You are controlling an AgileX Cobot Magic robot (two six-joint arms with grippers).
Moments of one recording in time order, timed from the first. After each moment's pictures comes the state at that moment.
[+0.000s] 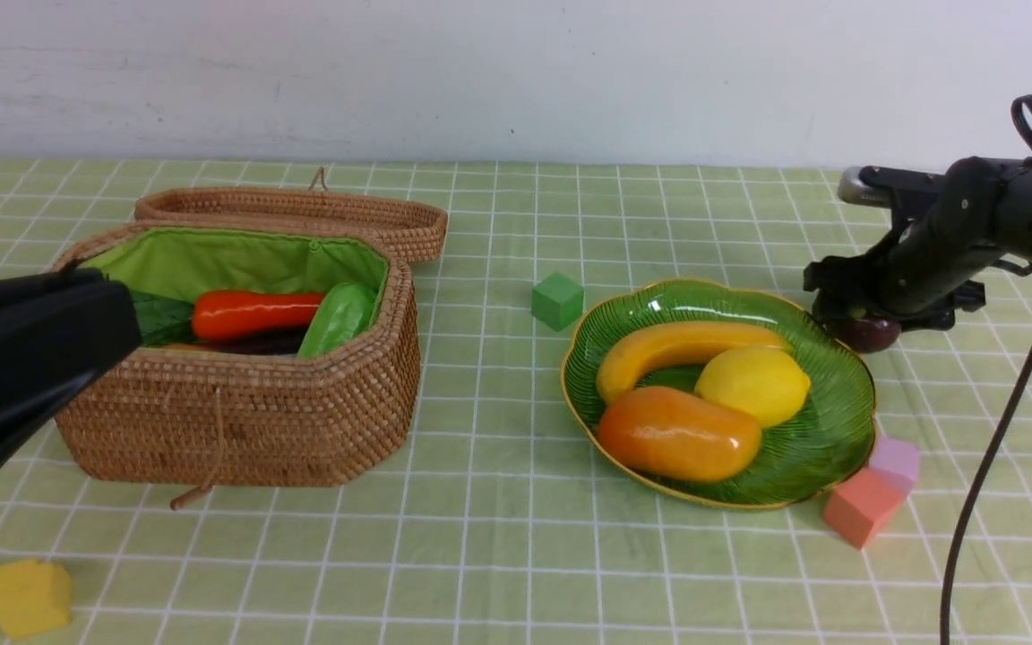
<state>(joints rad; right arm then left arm) -0.01 2.30 -1.84 0.09 0.60 0.06 -0.47 0.51 -0.69 -0.58 0.34 0.42</state>
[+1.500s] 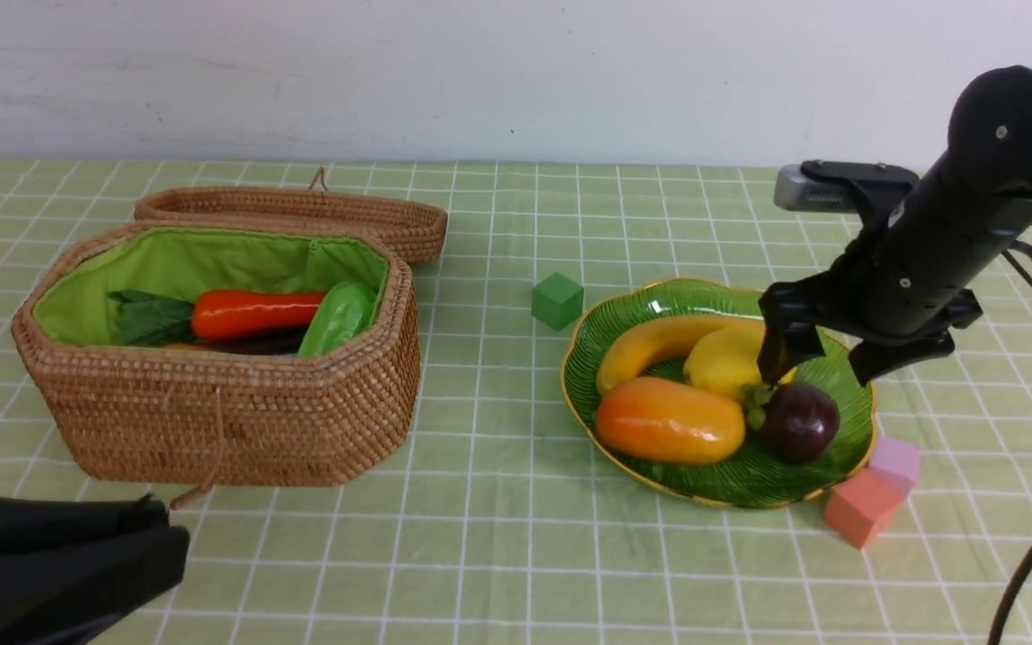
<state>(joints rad) 0.18 1.84 -1.51 0.21 0.95 -0.05 -0.47 0.51 -0.69 -0.48 0.67 0.42</state>
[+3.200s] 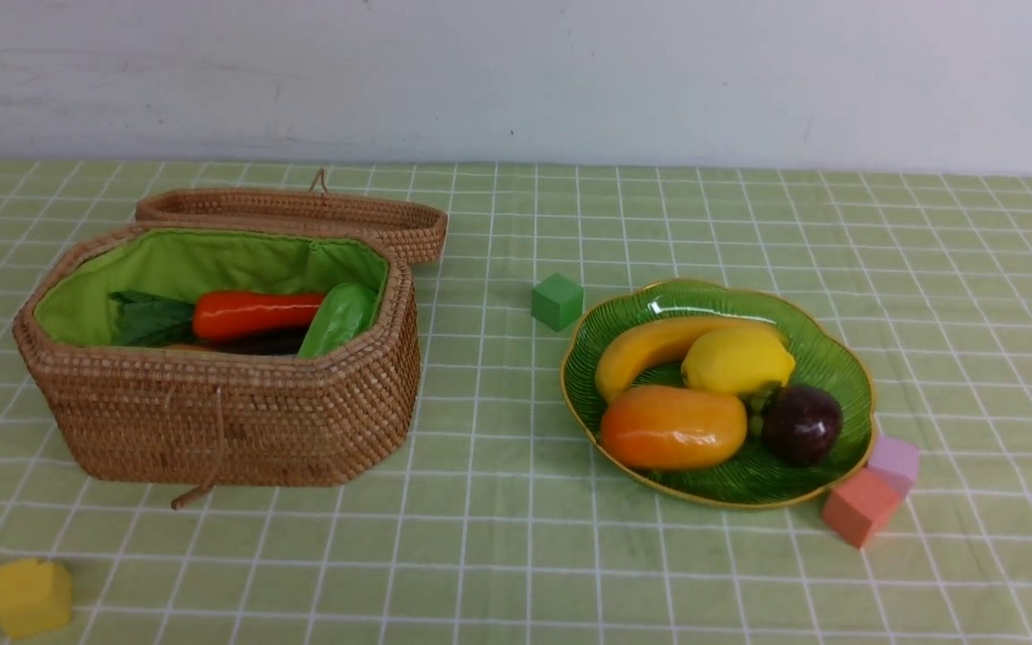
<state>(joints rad) 0.18 0.35 -0.27 0.16 0.52 0.16 -0.47 0.00 -0.10 -0.54 0.28 0.18</state>
